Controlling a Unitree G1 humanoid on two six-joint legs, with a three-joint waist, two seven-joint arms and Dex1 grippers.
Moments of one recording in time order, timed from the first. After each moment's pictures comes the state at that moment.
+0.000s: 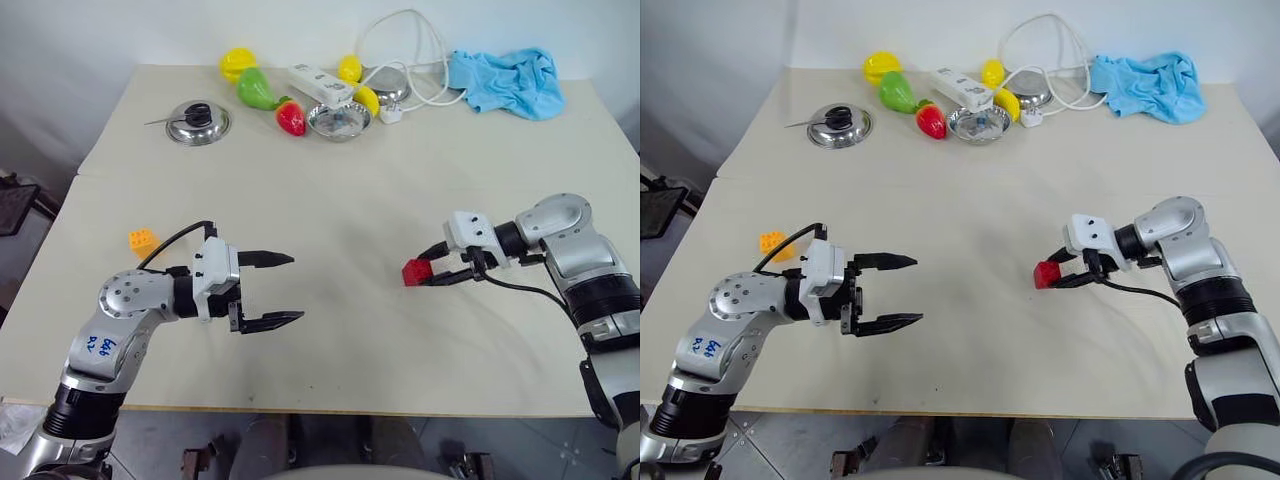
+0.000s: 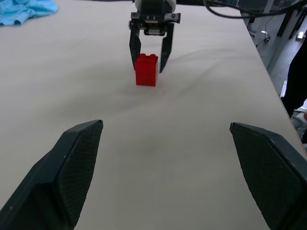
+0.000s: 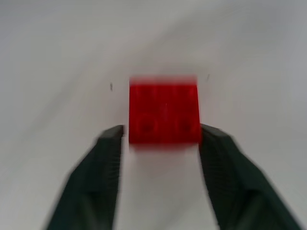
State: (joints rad) left arm -0.22 0.68 0.00 -0.30 -0.49 0.29 -1.04; right arm -0.81 -0.81 0.32 0.62 0.10 -0.13 1.55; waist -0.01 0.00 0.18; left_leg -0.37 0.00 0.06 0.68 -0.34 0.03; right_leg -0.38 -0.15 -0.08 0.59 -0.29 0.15
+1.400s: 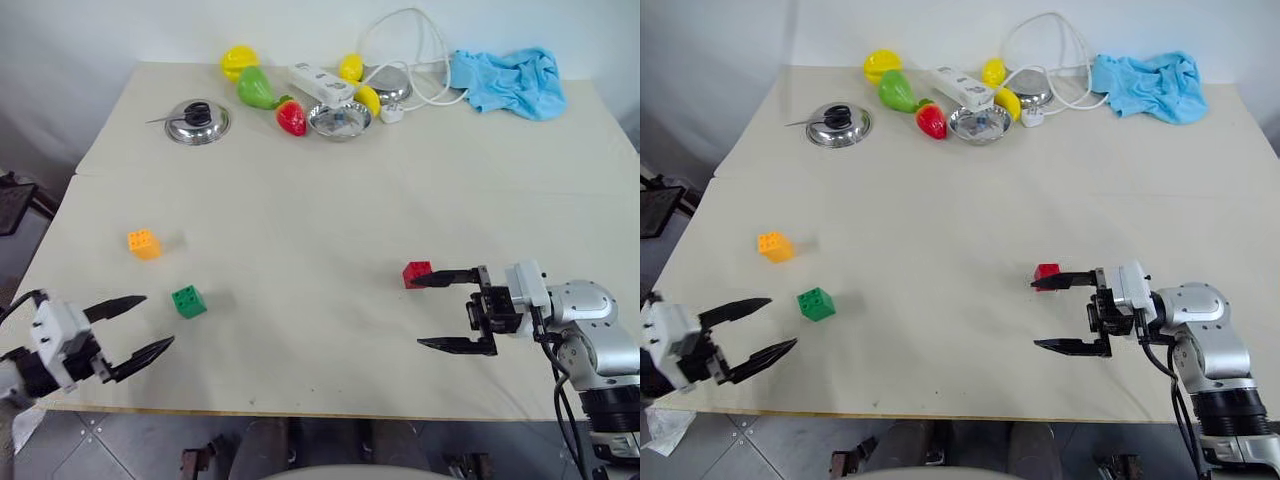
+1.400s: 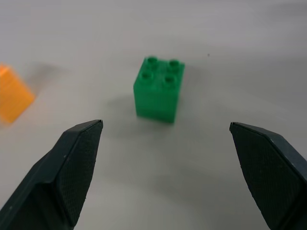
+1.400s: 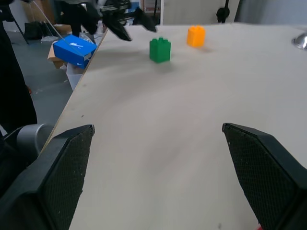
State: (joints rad) left arm 0.21 0.75 0.48 -0.05 -0.43 0.03 -1.08; right arm -0.18 -0.74 -0.06 0.00 0.60 0.00 1.52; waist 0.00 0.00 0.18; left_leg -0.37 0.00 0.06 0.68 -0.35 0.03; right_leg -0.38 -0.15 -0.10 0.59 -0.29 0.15
